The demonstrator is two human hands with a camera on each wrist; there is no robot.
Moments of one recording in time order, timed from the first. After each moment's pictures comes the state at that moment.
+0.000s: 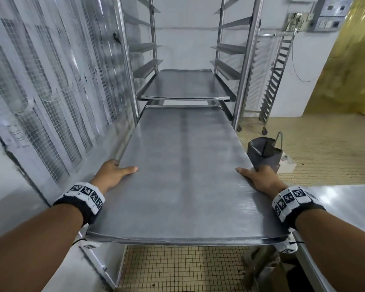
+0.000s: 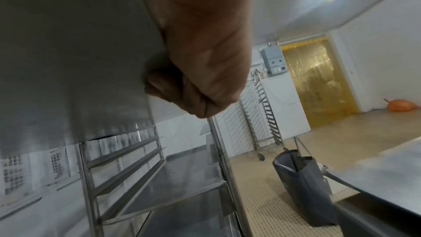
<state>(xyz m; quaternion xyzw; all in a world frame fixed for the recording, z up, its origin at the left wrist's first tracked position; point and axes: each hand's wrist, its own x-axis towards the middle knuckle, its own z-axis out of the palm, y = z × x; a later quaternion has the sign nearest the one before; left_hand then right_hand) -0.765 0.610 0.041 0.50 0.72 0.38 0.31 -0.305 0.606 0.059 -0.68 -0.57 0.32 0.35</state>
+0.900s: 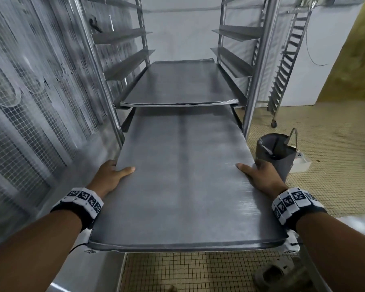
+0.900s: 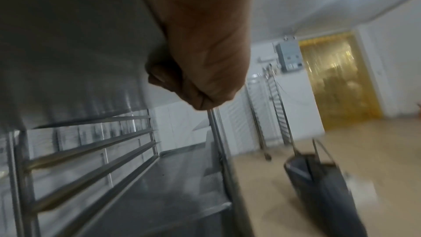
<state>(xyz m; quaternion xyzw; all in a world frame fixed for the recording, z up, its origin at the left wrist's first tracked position) -0.746 0.793 0.021 0.50 0.68 0.42 0.32 -0.282 0.818 0.007 -0.65 -0.57 0.33 0.38</state>
